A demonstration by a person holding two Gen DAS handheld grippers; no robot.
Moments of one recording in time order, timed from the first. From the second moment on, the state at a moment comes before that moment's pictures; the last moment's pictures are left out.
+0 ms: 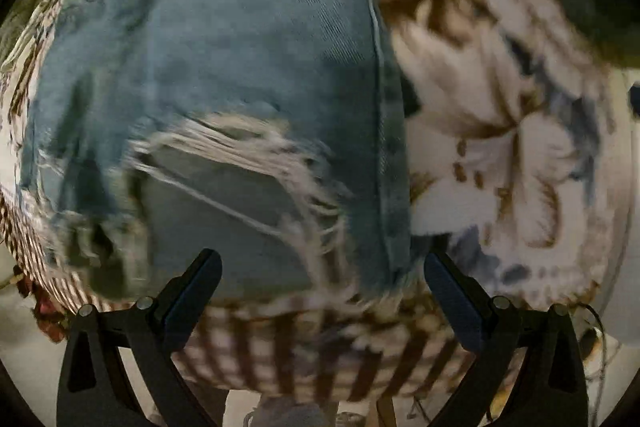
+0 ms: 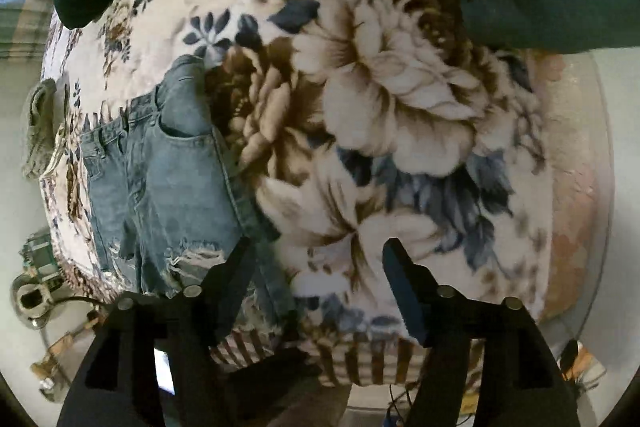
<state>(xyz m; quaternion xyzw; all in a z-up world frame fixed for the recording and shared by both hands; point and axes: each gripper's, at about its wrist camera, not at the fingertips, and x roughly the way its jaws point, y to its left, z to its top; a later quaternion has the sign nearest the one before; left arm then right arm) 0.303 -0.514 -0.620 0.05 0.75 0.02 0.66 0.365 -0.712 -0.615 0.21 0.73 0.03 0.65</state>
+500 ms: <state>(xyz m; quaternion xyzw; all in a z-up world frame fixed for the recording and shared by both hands) 0.335 -0.442 -0.561 -0.05 0.69 -0.02 0.72 0.477 -0.588 -0.697 0.21 0.76 0.11 0.60</state>
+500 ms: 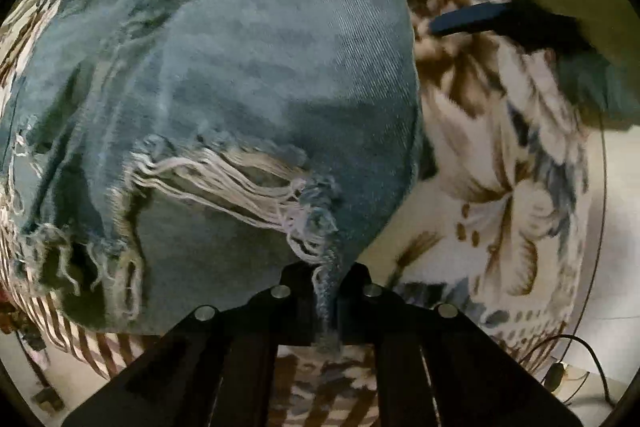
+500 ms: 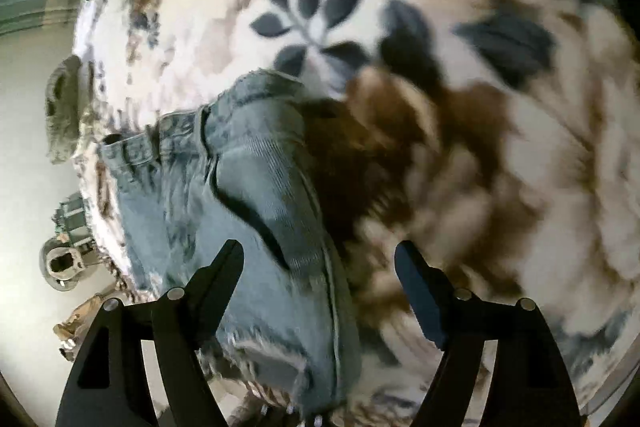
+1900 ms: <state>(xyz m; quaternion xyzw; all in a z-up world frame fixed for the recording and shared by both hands) 0.319 -0.029 -0.556 -0.34 0.61 0.11 0.70 0.521 -0.128 -0.637 -0.04 0.77 0.17 0.61</state>
